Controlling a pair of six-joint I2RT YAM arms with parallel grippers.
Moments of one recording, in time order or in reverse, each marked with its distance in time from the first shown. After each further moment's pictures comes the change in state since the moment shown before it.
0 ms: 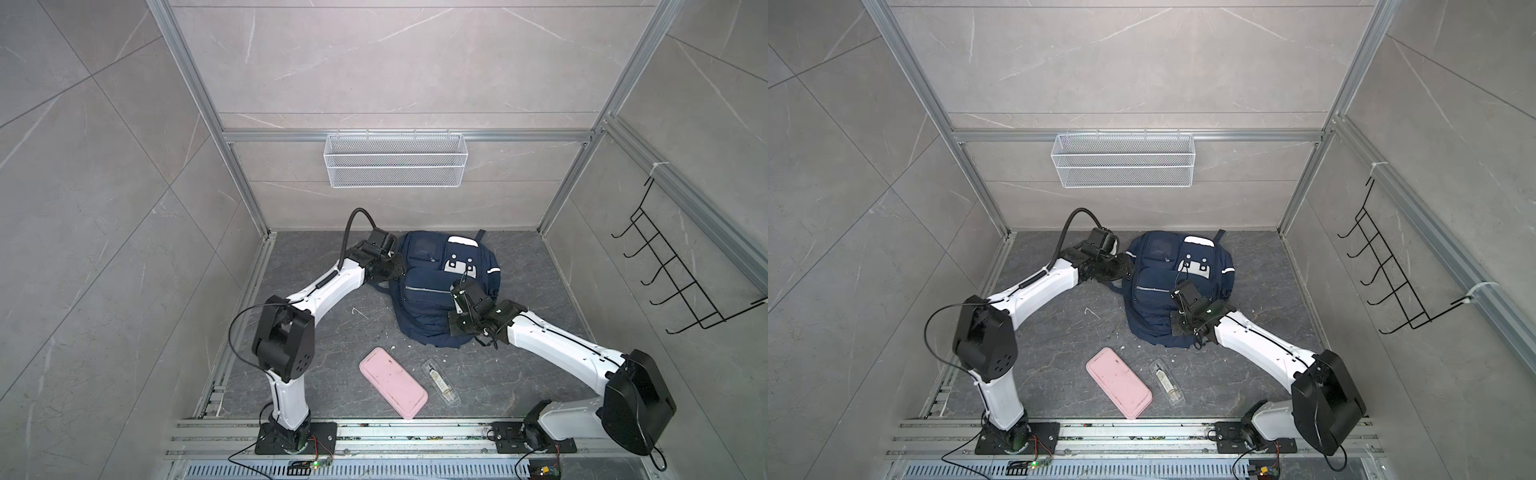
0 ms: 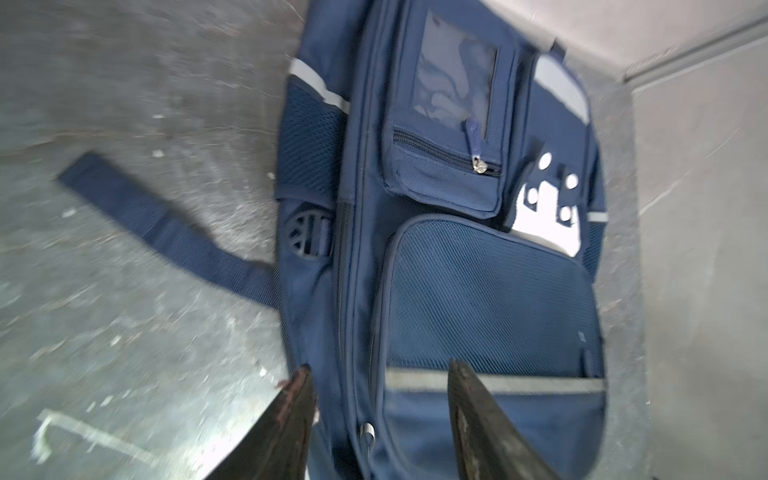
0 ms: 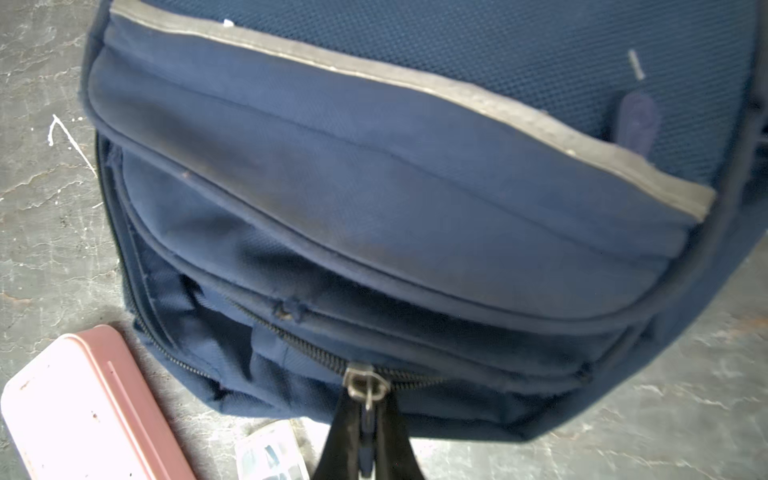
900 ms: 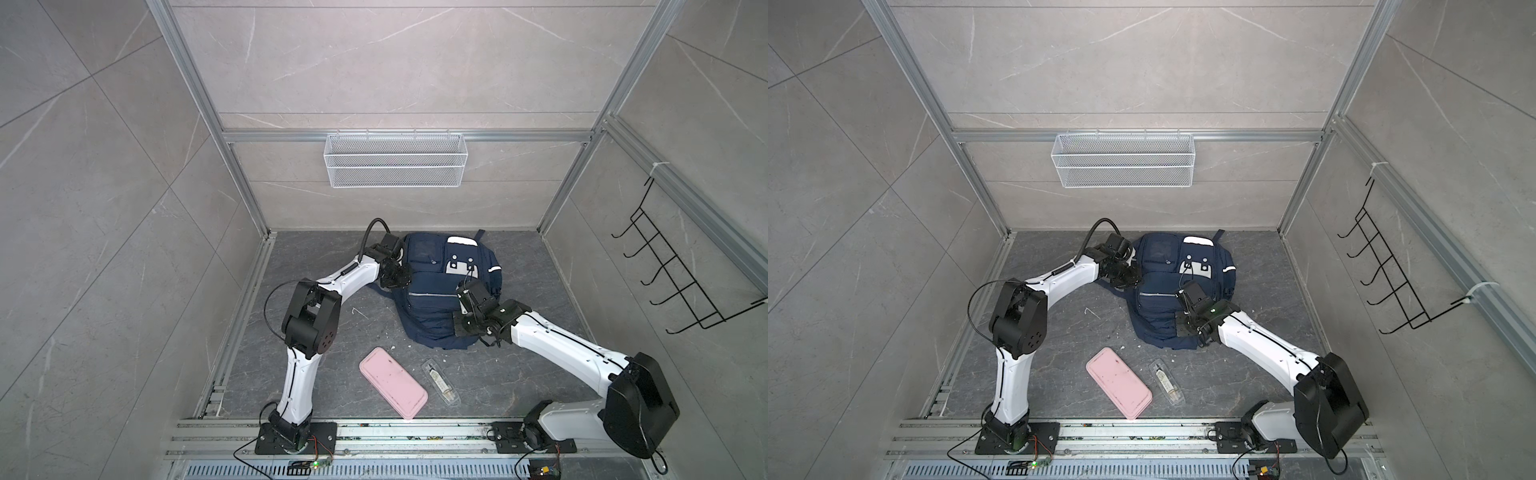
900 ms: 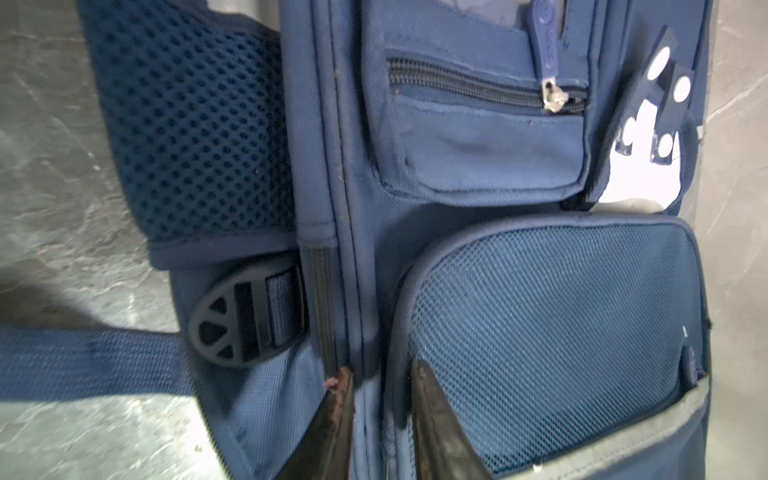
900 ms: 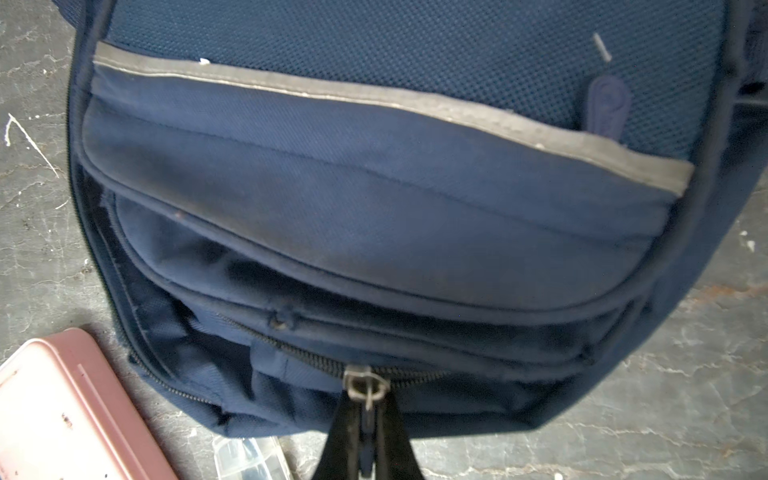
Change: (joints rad) left arm -0.001 0.173 0.091 -0.035 0.132 0.097; right arm -0.029 -0.005 -0.009 -0.033 0.006 0.000
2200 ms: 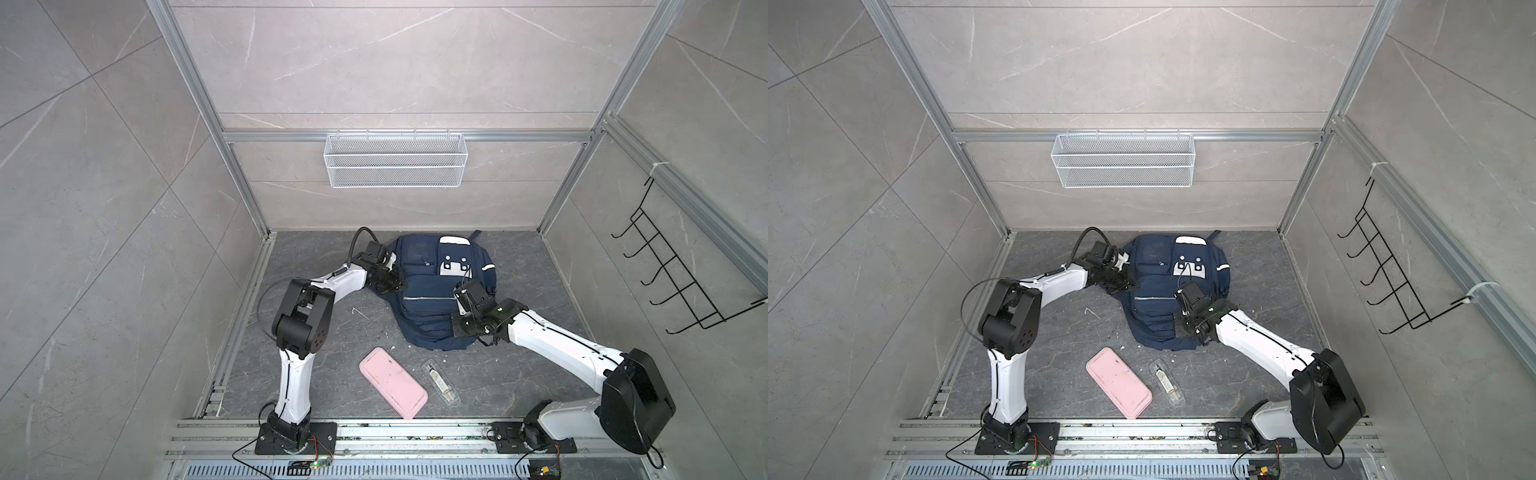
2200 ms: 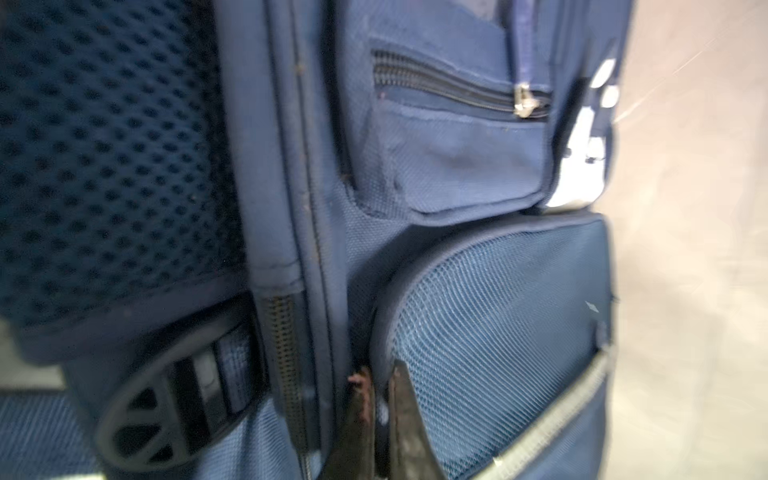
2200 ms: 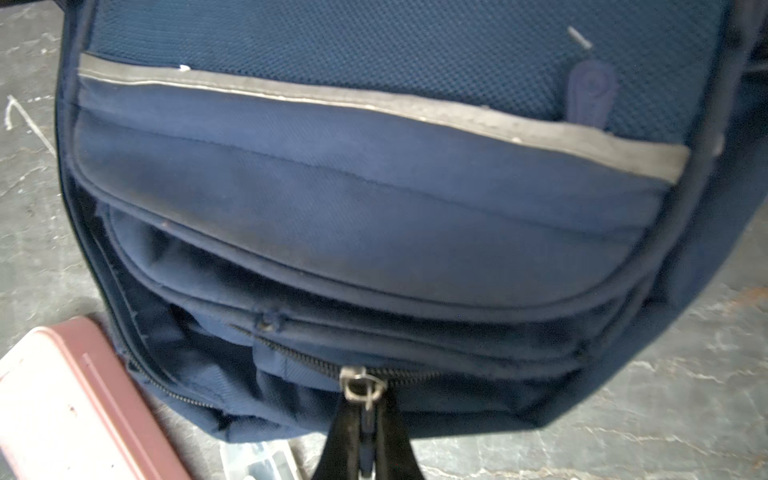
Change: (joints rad) left arm 0.114 -0.066 -0.272 0.301 0.261 -0.117; right arm -0.002 0.020 0.010 0.000 -0.046 -0.006
